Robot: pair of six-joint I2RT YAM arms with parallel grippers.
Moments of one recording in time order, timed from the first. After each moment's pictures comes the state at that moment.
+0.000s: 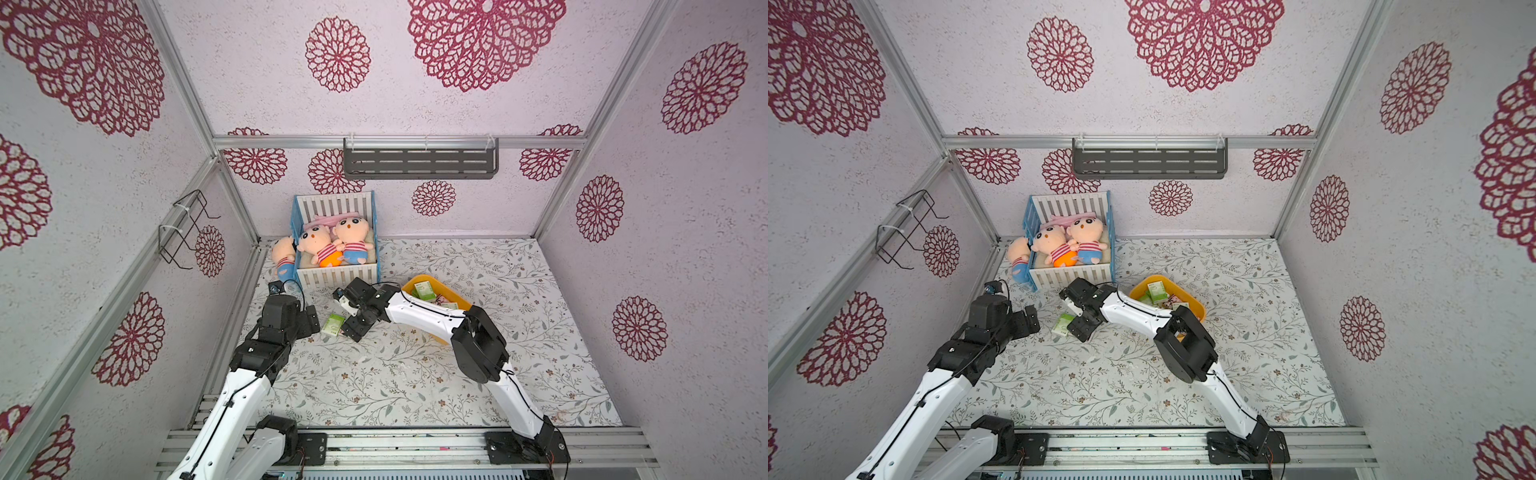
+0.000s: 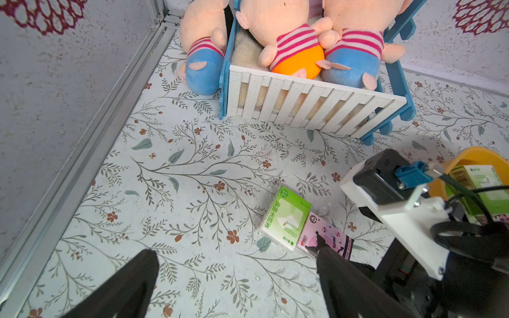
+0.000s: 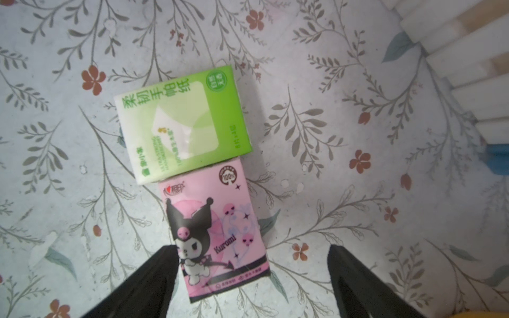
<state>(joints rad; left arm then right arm) -0.20 0.88 0.77 -0.61 -0.27 -0.36 0.91 2.30 1.97 -0.76 -0.02 -0.08</state>
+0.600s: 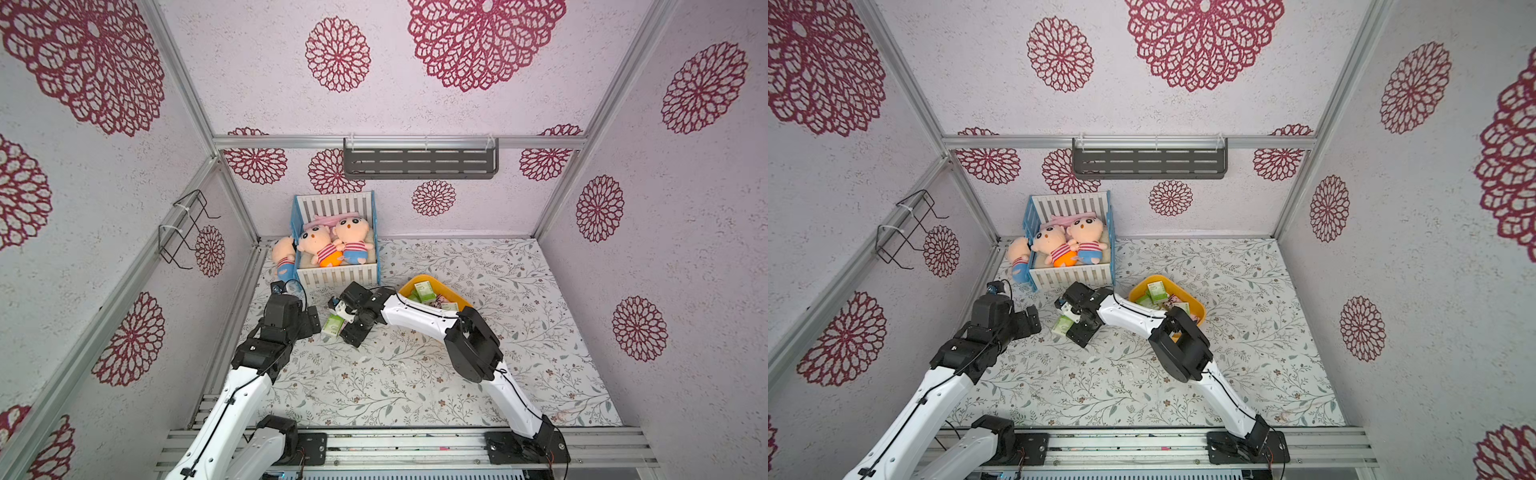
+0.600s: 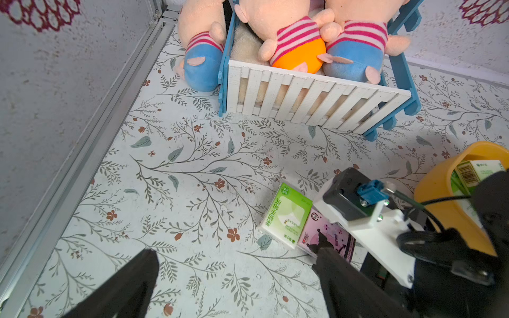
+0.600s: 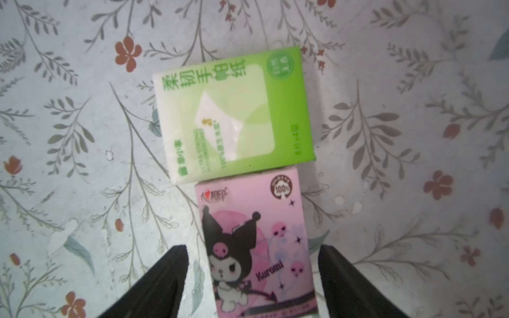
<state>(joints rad) -0.21 0.89 0.77 -0.62 -0.28 -0.36 0.92 2.38 2.03 -0.79 -0.10 -0.12</state>
